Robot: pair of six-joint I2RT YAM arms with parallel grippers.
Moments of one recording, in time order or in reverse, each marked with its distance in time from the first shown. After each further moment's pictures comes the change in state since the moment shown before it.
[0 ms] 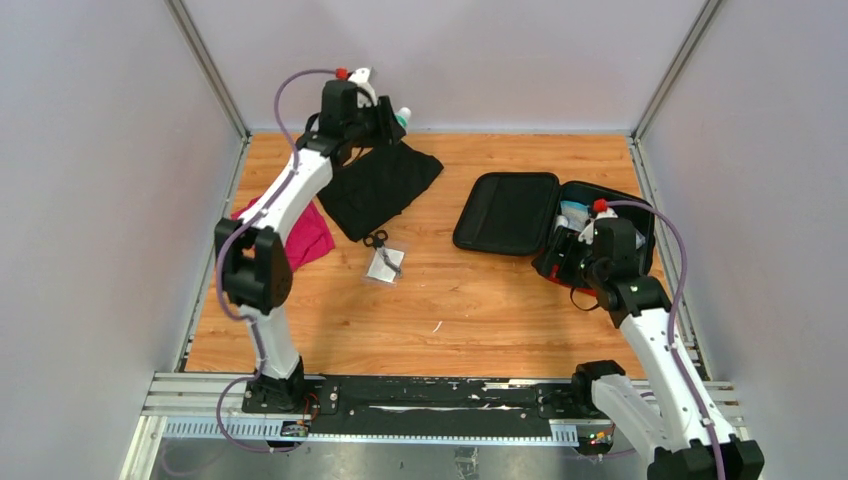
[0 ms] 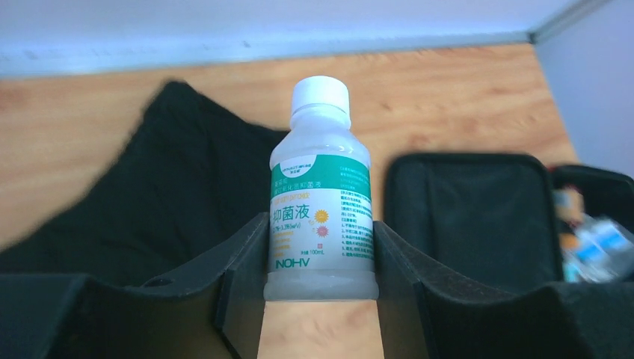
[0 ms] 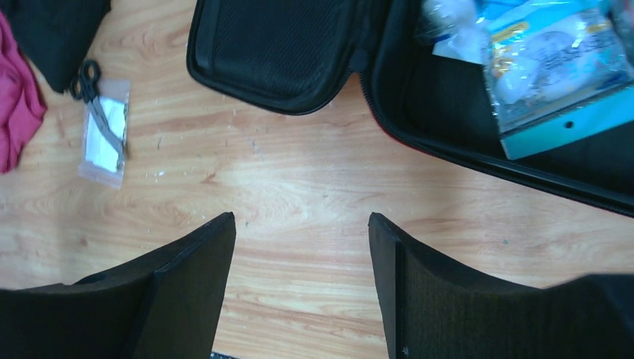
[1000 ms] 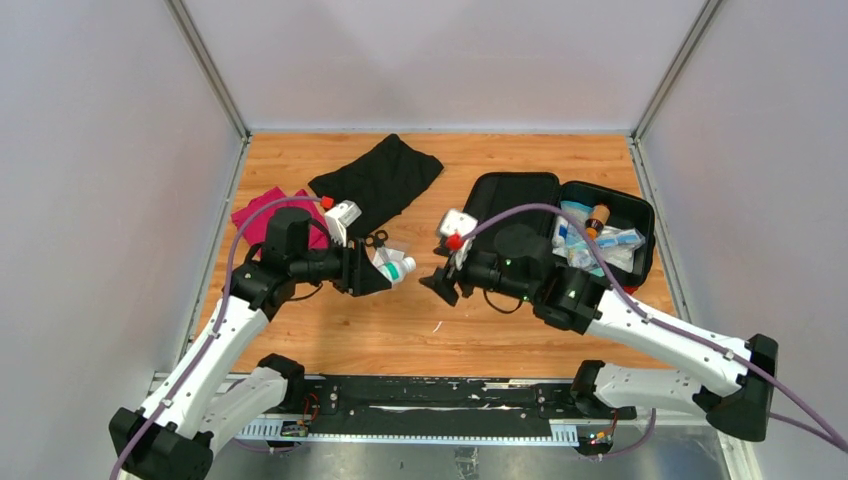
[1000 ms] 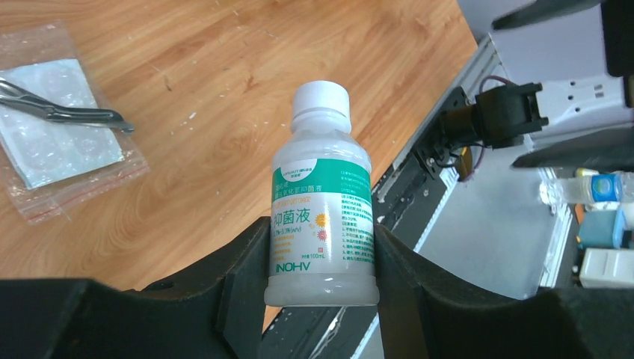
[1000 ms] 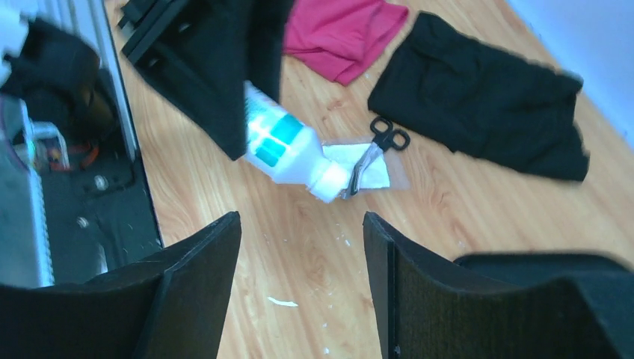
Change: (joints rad) left arm -0.072 -1.088 -1.024 -0.274 0.520 -0.006; right arm 0.850 0.209 0.250 0.421 0.101 -0.460
